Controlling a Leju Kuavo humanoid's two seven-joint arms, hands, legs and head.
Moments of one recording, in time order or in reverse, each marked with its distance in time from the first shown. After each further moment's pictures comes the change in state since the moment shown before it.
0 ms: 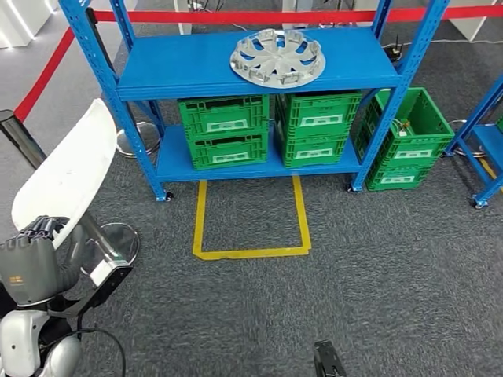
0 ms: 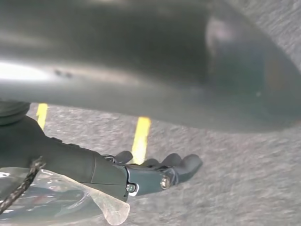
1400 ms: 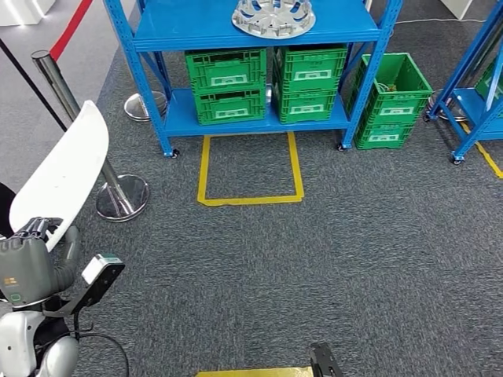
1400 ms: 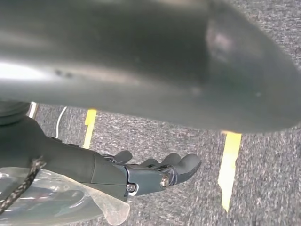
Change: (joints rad) left arm 0.004 -0.022 0.025 -0.001 0.051 -0.006 -0.016; right arm 0.007 0.005 -0.002 -0.003 0.021 0.001 0.001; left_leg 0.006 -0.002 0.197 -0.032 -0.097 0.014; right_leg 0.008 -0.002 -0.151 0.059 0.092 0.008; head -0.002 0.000
